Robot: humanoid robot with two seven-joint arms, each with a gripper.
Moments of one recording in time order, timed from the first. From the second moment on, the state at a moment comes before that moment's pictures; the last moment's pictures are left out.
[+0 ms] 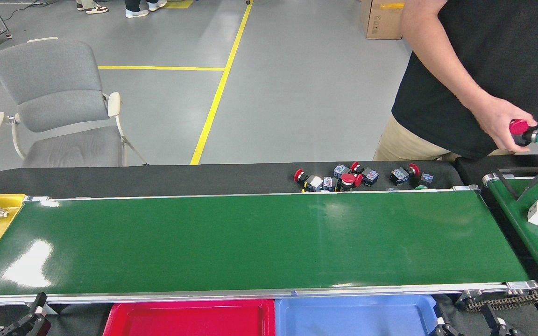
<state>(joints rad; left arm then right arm) 0.25 0.18 0.57 -1.57 -1.42 -0.52 0.08 0.39 -0.04 -0.24 -1.76 1.22 -0.24 -0.05</state>
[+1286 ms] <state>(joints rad) 0.25 0.17 0.56 -1.57 -1.41 -0.53 0.09 0.23 -0.06 -0.27 -1.68 1.22 -0.28 0.05</state>
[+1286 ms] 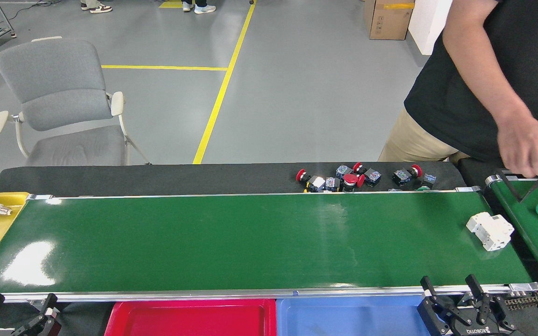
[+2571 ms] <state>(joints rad) 0.23 0.17 0.54 -1.56 -1.41 -0.53 0.11 -0.28 -0.19 -0.07 -1.10 1.22 -0.17 0.13</state>
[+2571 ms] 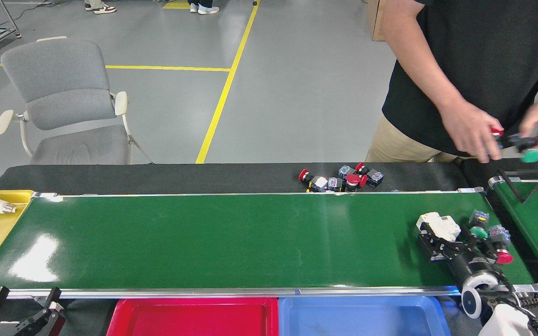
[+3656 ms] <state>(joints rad) 0.25 0.17 0.54 -1.56 -1.42 -0.59 0.11 0.27 -0.02 -0.25 -1.69 1.24 -0.40 0.08</state>
